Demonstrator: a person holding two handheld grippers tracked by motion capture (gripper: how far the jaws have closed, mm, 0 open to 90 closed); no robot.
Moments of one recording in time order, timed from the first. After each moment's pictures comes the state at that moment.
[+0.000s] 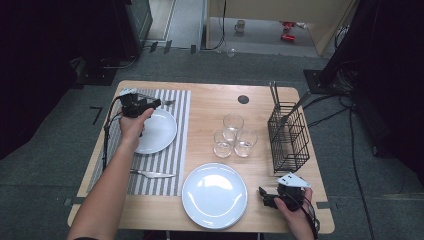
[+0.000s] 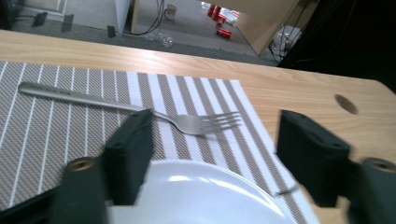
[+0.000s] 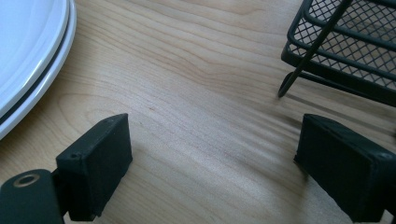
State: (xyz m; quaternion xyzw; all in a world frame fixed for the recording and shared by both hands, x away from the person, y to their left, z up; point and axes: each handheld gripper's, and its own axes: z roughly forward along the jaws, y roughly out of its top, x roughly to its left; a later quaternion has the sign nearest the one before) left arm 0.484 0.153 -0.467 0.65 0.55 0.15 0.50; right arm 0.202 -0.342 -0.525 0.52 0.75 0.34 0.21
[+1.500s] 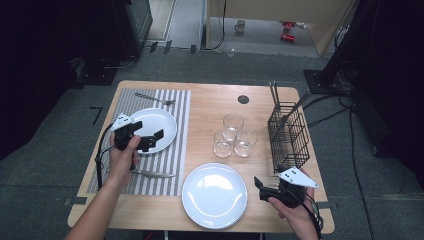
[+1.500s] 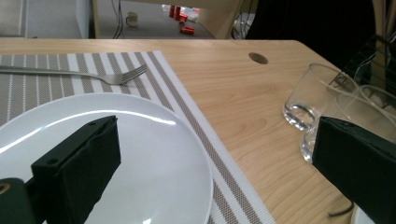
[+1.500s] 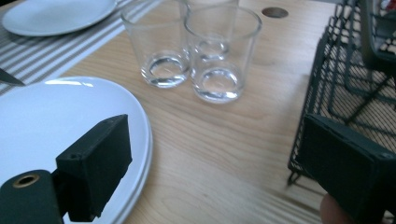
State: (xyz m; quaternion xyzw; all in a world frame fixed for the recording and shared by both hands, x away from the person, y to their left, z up) left arm 0.351 0.141 -0.438 0.71 0.46 0.17 0.50; right arm 0.193 -0.315 -0.456 0.50 0.71 0.42 0.25
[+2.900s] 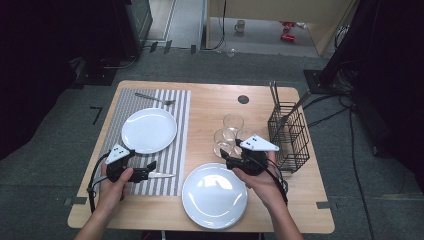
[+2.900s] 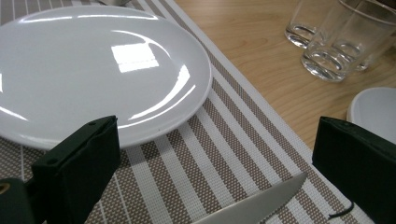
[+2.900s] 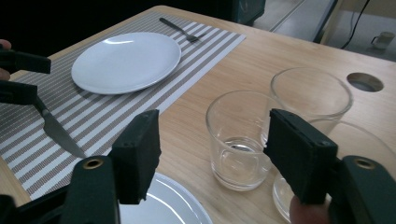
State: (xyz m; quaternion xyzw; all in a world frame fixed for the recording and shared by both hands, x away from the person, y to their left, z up) left arm 0.285 0.164 -0.485 0.74 0.46 0.16 0.47; right arm 0.269 -0.229 -0.419 0.44 0.74 0.46 0.21
